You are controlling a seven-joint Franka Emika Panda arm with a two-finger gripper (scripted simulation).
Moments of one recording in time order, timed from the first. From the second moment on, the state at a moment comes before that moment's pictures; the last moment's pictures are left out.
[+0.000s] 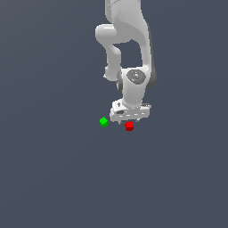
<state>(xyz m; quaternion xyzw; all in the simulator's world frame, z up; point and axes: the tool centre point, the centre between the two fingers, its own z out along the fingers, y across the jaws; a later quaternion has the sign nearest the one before) -0.063 0.080 0.082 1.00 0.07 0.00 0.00</state>
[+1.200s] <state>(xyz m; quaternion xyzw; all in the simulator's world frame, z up) -0.071 0.091 0.033 1.00 0.08 0.00 0.00</state>
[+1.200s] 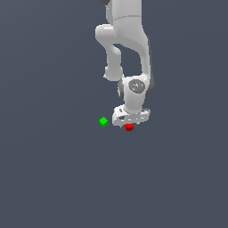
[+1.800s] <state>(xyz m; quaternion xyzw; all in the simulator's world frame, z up) -0.071 0.090 0.020 1.00 0.08 0.00 0.00</state>
